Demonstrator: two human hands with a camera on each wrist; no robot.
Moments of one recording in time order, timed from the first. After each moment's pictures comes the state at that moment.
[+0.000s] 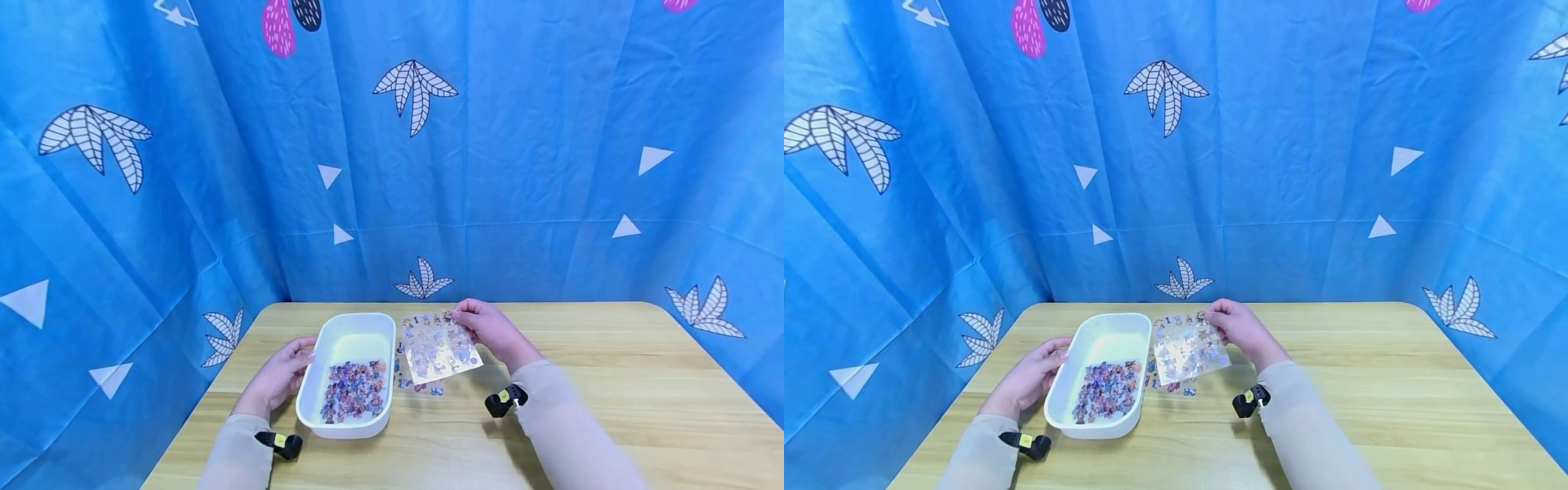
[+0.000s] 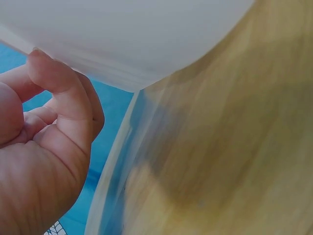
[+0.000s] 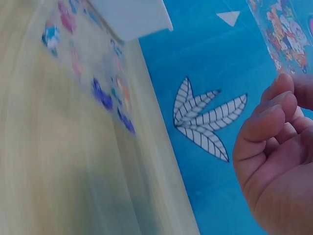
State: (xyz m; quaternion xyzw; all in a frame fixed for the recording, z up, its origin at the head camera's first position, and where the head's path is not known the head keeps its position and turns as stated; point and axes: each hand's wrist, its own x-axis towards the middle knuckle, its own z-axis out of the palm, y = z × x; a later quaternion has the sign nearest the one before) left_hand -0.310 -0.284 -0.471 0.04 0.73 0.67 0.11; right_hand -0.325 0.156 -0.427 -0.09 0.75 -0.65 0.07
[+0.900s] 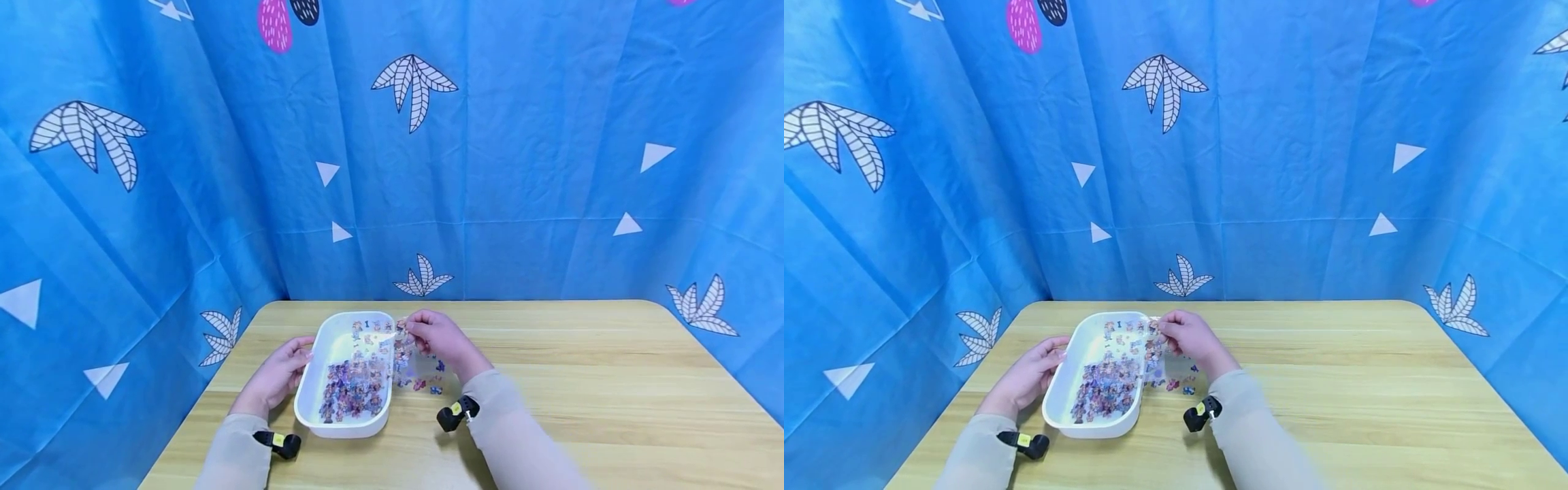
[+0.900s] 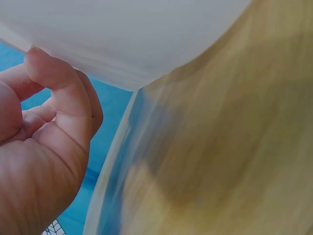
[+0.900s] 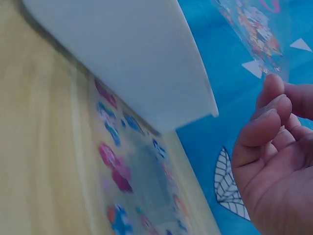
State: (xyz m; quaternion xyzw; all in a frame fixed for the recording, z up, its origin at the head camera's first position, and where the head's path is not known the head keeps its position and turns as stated) left_hand -0.313 -0.286 -0.473 0.06 0.72 0.69 0.12; right_hand -0.323 0.075 -0.440 -0.12 0.73 -0.66 0.10
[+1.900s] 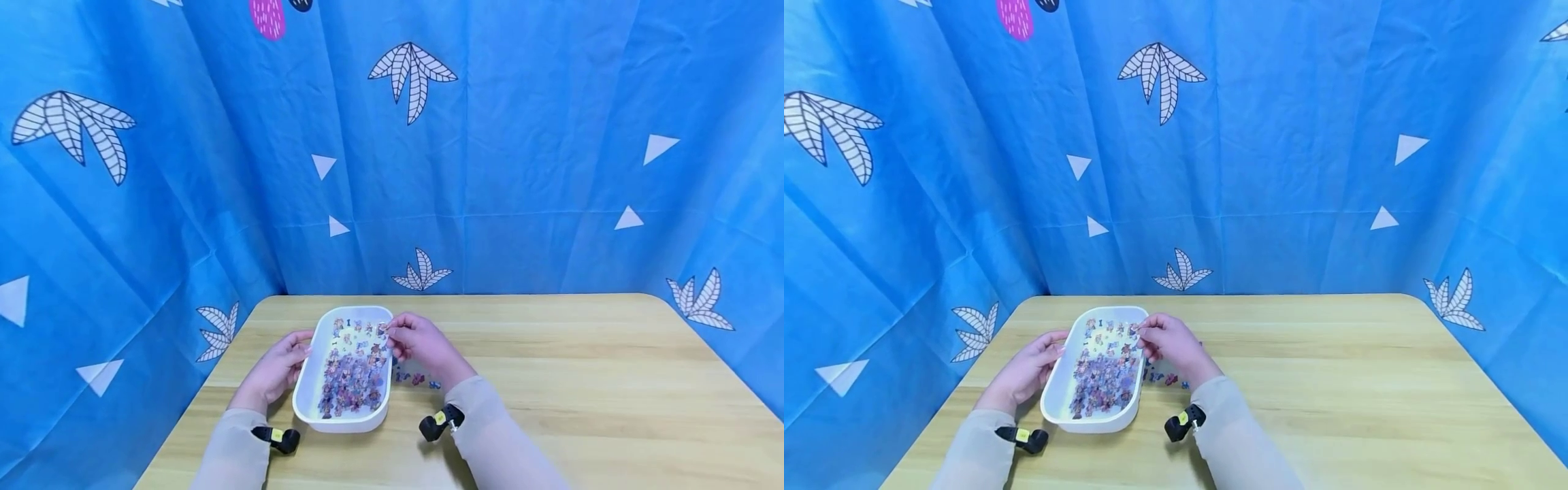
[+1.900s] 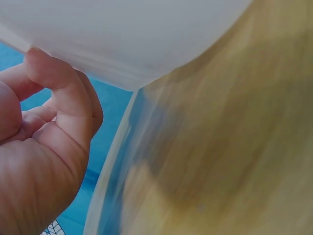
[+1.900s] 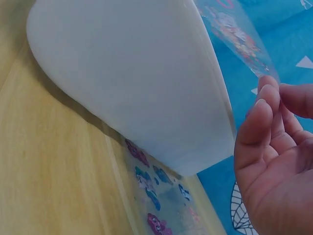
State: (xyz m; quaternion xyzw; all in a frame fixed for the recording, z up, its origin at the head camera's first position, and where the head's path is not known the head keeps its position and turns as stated) left_hand -0.316 -0.285 -0.473 0.07 0.72 0.68 0.13; right_hand -0.311 0.045 -0.447 -0.12 0.67 -0.72 0.13
